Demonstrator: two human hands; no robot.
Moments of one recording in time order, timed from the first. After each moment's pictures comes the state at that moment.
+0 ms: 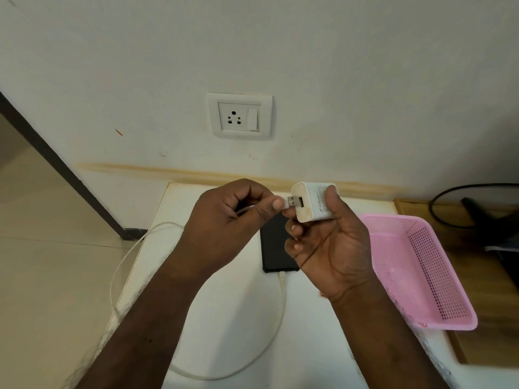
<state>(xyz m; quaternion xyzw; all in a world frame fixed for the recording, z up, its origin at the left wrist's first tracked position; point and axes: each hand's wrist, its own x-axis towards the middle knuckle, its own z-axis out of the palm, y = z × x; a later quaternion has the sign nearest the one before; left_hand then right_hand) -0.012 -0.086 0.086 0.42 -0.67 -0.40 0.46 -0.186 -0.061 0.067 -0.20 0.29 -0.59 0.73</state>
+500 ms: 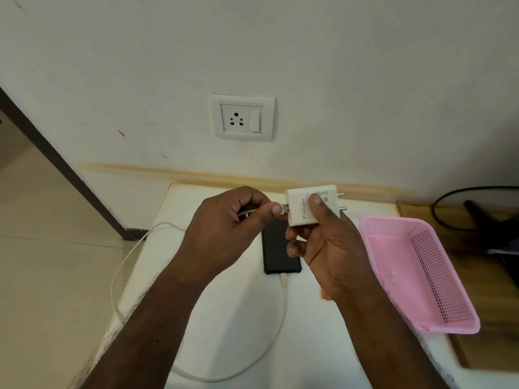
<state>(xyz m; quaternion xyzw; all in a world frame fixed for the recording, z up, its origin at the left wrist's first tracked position) -0.009 -0.094 0.067 0.47 -0.70 -0.33 0.43 -0.185 -0.064 0.061 -0.28 0.41 -0.60 0.63</state>
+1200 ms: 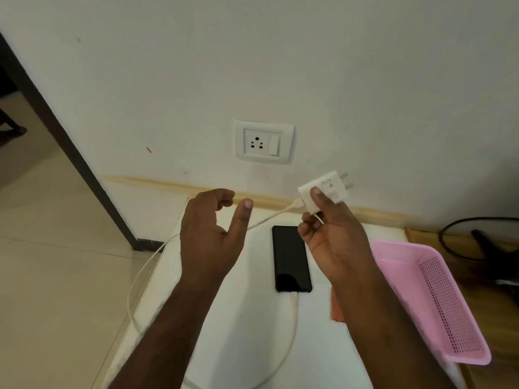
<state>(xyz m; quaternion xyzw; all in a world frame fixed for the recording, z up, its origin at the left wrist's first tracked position) 0.018 -0.104 0.045 0.56 -0.60 -0.13 0.55 -0.169 -0.102 0.083 -0.17 0.40 -0.65 0.63</state>
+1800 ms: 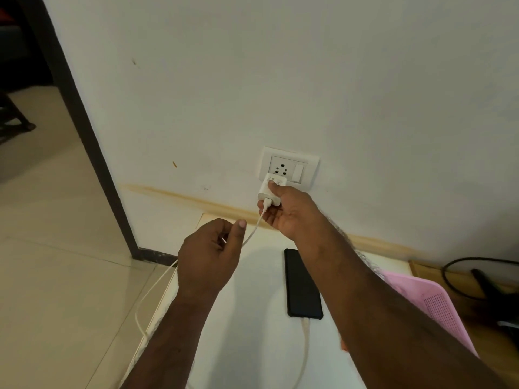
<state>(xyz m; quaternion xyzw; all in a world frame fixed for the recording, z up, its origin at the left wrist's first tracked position) 0.065 -0.112 0.037 0.61 -0.56 -0.20 0.53 -0.078 -0.210 0.100 -0.21 0.56 -0.48 0.64</state>
